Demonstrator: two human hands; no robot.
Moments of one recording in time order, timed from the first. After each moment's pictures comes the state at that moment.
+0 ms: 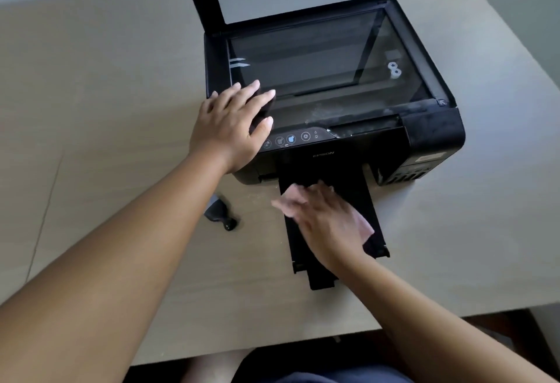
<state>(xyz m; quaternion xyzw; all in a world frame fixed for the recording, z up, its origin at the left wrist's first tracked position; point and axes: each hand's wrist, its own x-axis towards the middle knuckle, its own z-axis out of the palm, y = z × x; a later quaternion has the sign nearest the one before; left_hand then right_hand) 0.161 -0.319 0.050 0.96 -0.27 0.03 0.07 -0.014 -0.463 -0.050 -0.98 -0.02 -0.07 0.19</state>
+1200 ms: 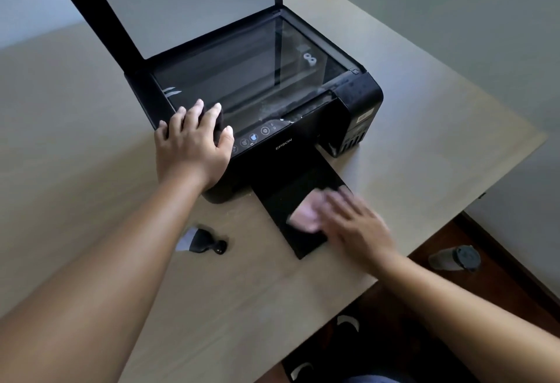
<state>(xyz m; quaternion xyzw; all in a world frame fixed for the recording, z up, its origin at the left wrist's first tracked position) 0.164 -0.319 0.045 0.95 -0.31 0.04 0.07 -0.110 -0.471 -0.089 -0.98 0.12 -0.12 0.05</state>
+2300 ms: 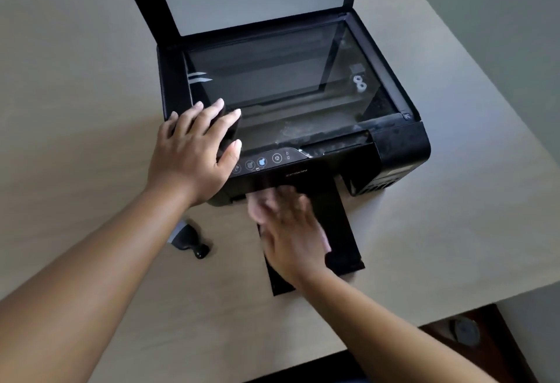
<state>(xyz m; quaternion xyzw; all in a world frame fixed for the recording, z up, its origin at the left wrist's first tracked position) 0.163 -0.318 0.050 0.95 -0.30 0.04 0.07 0.005 -0.444 -0.070 -0.99 0.05 -0.02 0.15</state>
